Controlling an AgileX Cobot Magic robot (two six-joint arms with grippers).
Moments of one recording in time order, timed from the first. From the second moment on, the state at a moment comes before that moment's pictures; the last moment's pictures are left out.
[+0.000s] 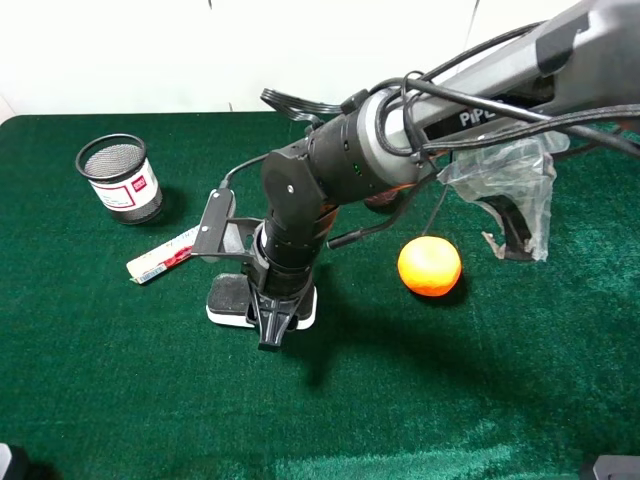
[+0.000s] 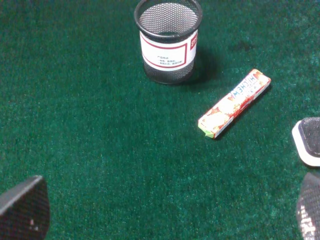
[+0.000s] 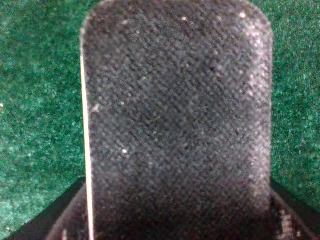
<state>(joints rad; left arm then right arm) -0.04 -0.01 -0.50 -0.03 1.06 0.06 0.97 2.14 -1.23 0.21 0.52 -0.65</state>
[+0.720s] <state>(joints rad) -0.04 -0.01 -0.50 -0.03 1.06 0.06 0.97 1.89 -1.22 0.11 0.65 -0.42</state>
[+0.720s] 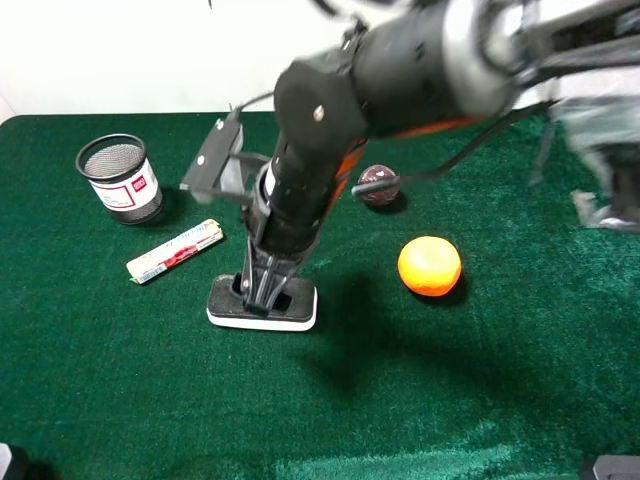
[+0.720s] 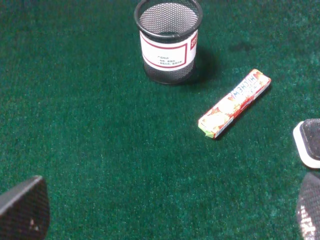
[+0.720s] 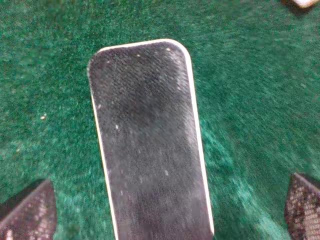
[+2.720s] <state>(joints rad) -0.04 -0.01 -0.50 -0.03 1.06 0.06 0.83 0.32 -0.50 -0.09 1.02 0.10</state>
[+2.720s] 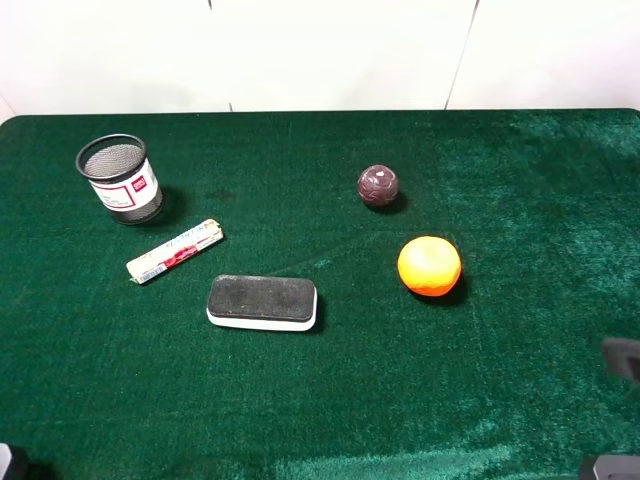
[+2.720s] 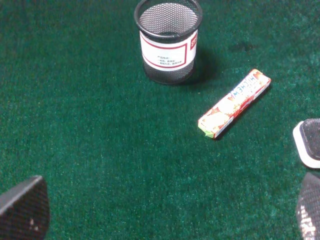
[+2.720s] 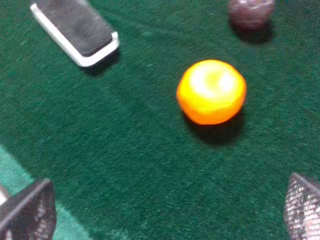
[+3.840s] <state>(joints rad) -0.04 -0.01 -0.50 -0.03 1.06 0.06 0.09 0.06 -0.50 0.08 1.02 -0.15</state>
